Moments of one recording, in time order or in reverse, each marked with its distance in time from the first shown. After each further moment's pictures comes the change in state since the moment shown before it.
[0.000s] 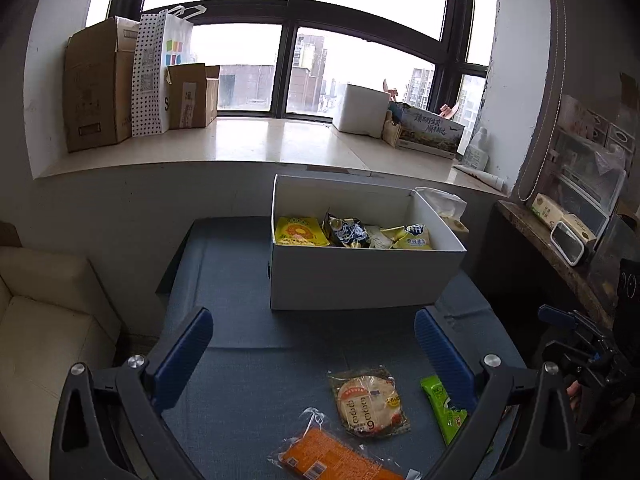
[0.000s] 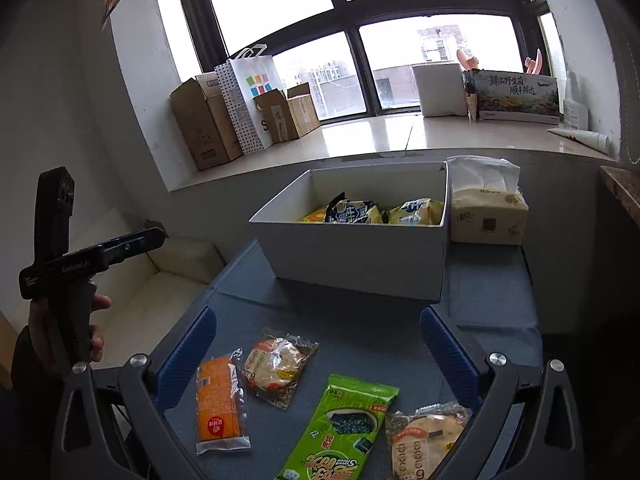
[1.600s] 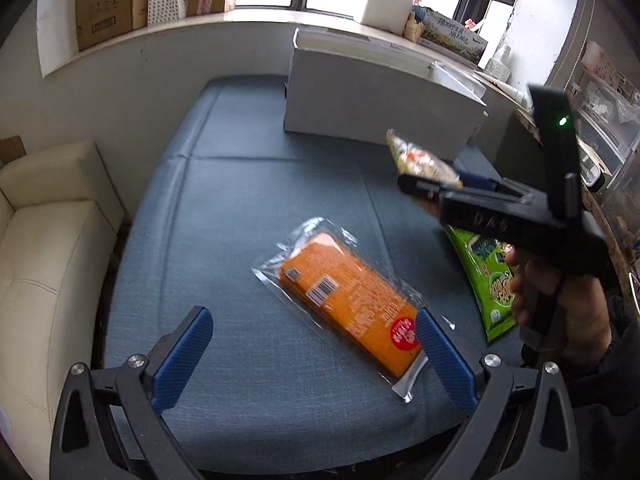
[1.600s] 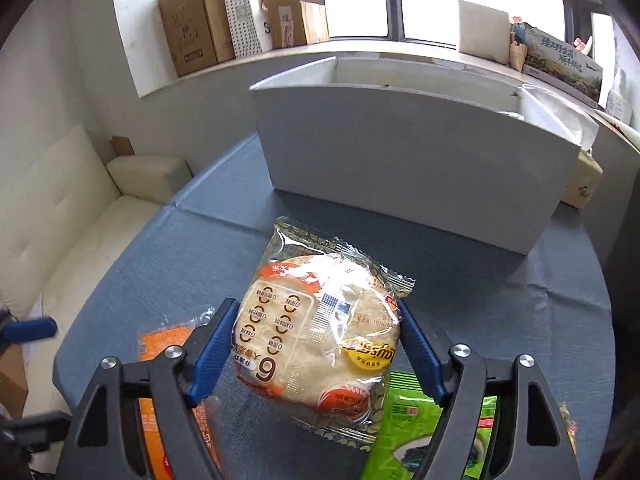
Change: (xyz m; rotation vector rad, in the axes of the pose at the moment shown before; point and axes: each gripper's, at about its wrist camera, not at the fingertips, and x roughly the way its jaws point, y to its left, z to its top) left arm 0.007 0.003 -0.135 -0.066 0.341 0.025; right arm 0.138 0.047 -0.038 -0.094 0.216 -0.129
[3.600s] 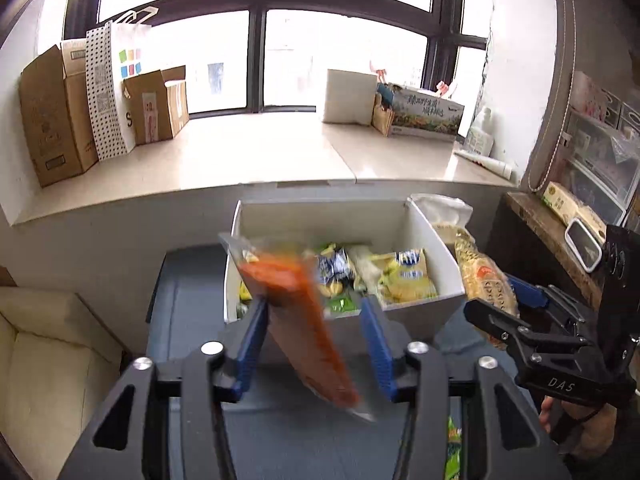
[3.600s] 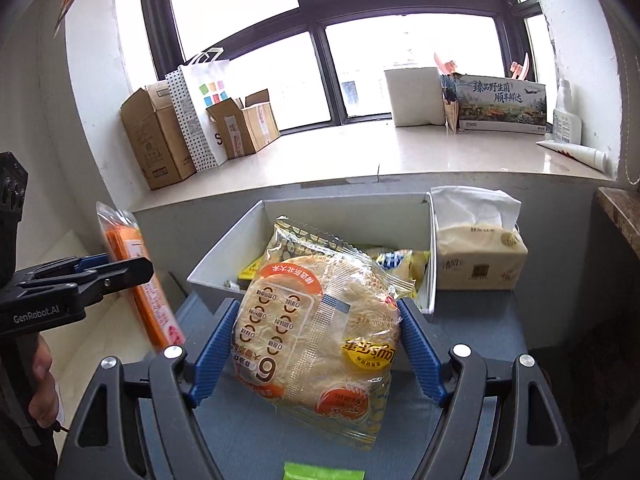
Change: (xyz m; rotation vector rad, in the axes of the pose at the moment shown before) left arm -0.013 -0.068 0.243 0.153 -0.286 0.016; right arm -0.077 -0.094 0.107 0.155 -0.236 -0.020
